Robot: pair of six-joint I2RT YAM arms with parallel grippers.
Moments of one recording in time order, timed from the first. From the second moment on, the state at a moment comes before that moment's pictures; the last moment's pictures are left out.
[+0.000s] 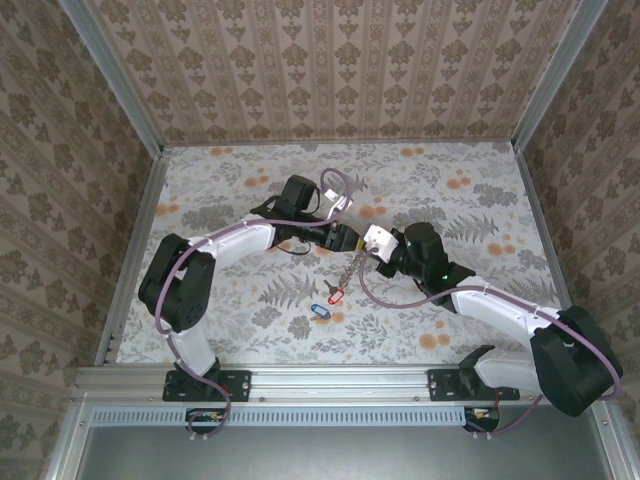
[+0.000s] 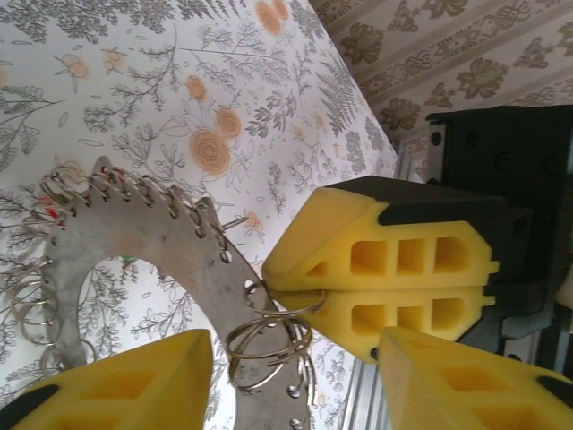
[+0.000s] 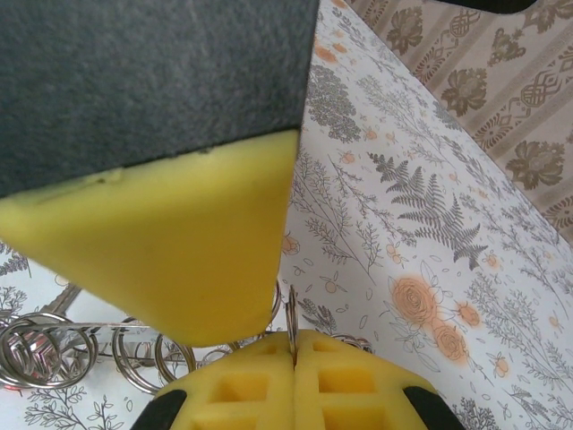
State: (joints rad) left arm -0.65 1.78 1.19 -0.18 0.95 -0.33; right arm 0.51 1.22 0.56 0.20 -0.17 -0.53
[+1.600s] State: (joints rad) left arm -0.68 1.57 1.17 -0.38 0.95 -0.03; right arm 0.42 1.20 0.56 0.17 -0.34 -0.52
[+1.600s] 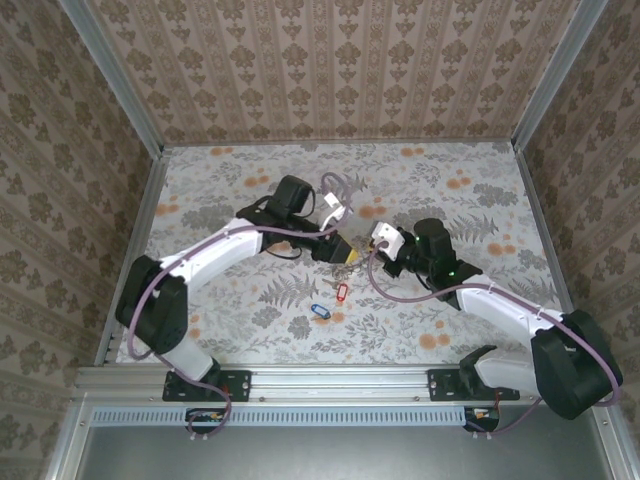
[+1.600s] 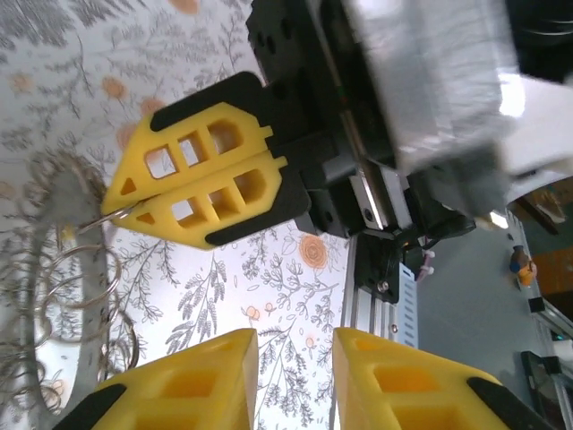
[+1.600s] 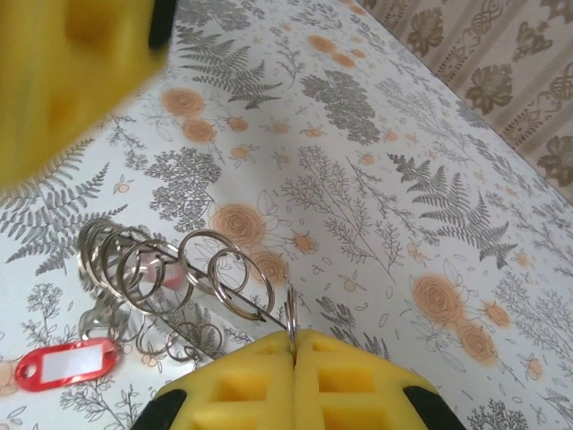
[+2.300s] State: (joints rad) left arm -0.55 1.59 1.07 0.00 0.94 0.22; right arm 0.26 1.34 0.88 -0.20 -0.94 -0.77
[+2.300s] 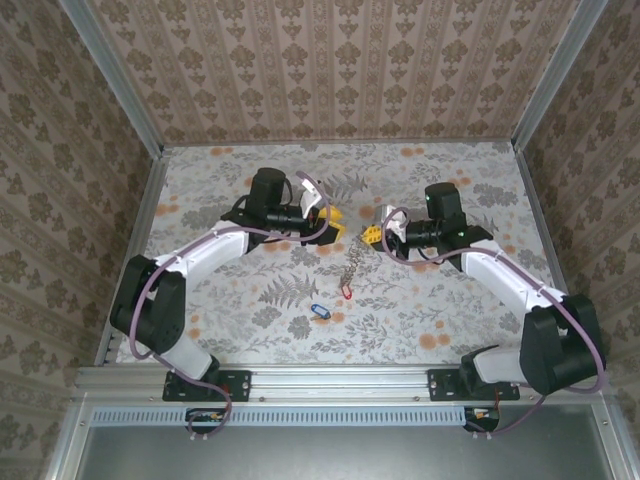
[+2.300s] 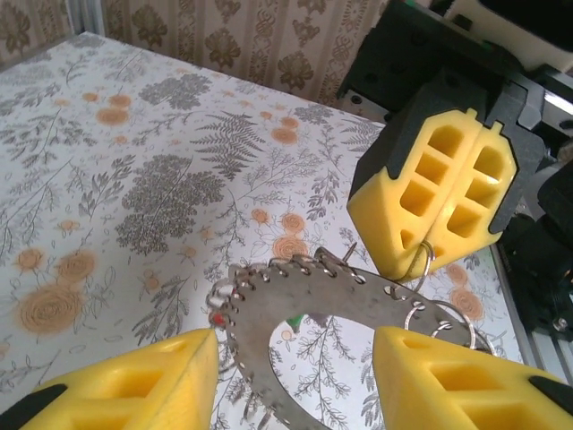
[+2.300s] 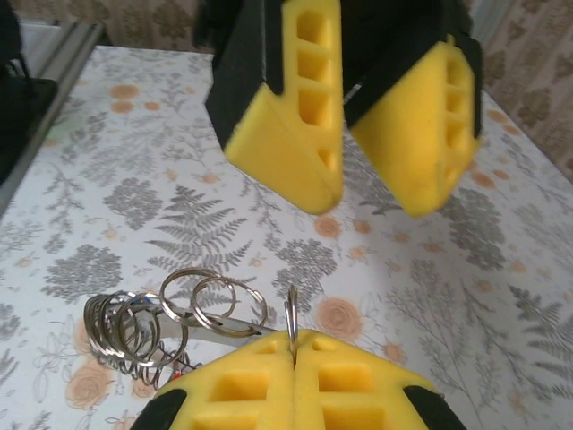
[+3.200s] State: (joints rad) left arm -0.65 1.58 1.06 -0.07 0.86 0.58; right arm 0.26 1.49 0.99 -0.37 -1.03 -0.88
